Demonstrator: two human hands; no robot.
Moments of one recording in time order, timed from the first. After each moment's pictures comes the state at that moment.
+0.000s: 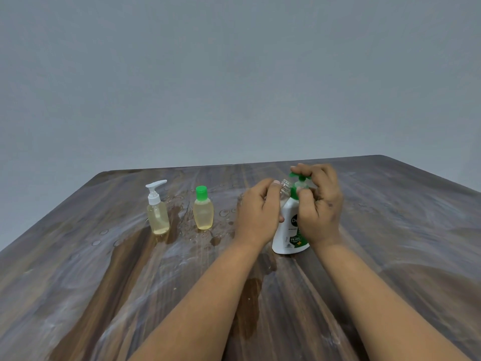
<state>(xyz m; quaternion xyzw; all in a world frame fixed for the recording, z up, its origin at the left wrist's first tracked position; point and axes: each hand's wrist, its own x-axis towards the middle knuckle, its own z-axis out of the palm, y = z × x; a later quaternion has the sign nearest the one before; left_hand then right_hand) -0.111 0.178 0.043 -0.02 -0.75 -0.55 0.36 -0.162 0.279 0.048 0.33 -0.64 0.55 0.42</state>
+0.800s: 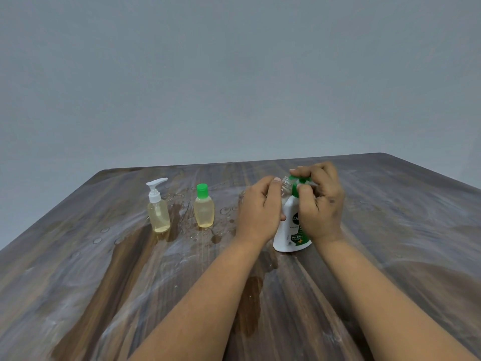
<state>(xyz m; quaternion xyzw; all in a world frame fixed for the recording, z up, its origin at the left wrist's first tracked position) -0.110 0.179 0.043 -0.01 -0.75 -0.56 0.35 -0.166 0.278 0.046 0.31 -0.66 0.55 0.41</state>
